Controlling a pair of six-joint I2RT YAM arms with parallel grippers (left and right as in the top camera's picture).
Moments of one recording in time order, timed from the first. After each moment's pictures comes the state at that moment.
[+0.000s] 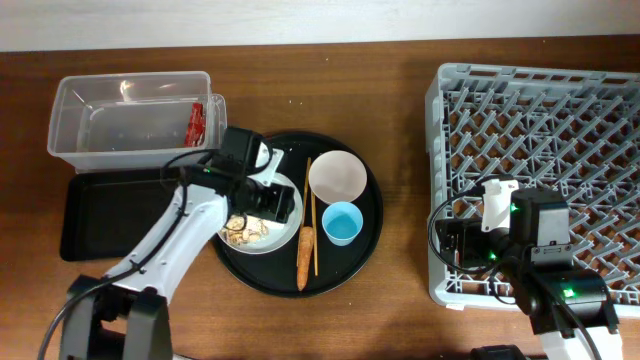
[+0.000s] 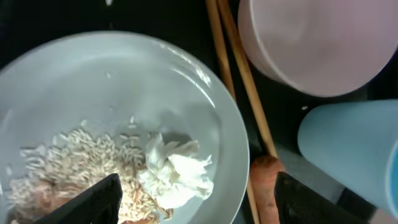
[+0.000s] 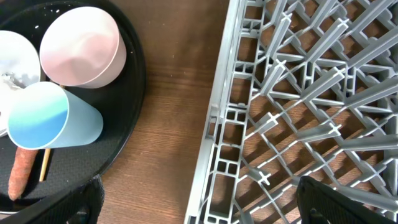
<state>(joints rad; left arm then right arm) -0.29 1.63 1.07 -0.67 0.21 -0.01 0.05 0.85 0.84 -0.89 -0.13 0.04</state>
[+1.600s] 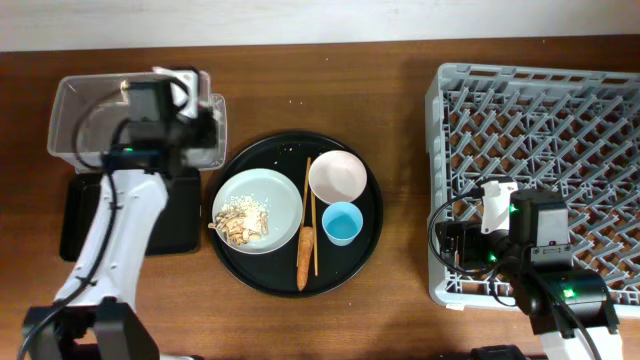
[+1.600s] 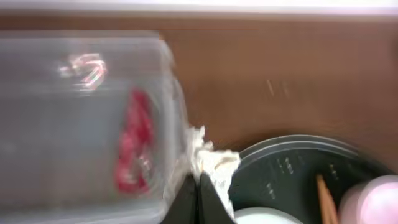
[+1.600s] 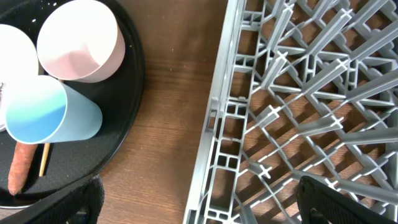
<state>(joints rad) 0.00 1.59 1.25 -0.40 0.10 -0.02 0.05 0.85 0.84 -0.91 -0.13 0.04</state>
